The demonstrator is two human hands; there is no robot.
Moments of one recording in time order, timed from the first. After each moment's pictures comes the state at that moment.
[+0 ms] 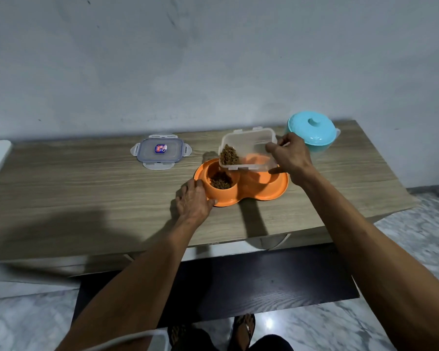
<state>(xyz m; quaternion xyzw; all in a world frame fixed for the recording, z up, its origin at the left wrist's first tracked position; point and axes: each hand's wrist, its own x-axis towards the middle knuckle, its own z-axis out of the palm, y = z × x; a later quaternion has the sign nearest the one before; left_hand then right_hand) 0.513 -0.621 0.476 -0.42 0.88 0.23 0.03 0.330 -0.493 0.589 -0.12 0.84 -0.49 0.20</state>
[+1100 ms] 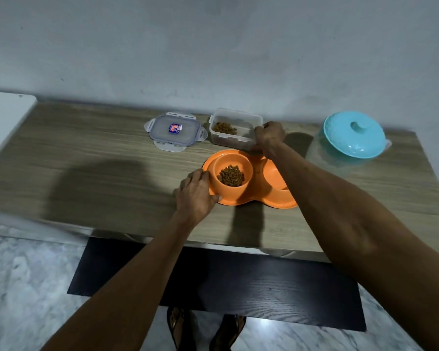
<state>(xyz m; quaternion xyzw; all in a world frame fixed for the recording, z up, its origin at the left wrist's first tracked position) 0.510 -0.620 0.455 -0.45 0.87 0.19 0.01 0.267 -0.637 0.483 -0.13 0.87 -0.42 0.24</state>
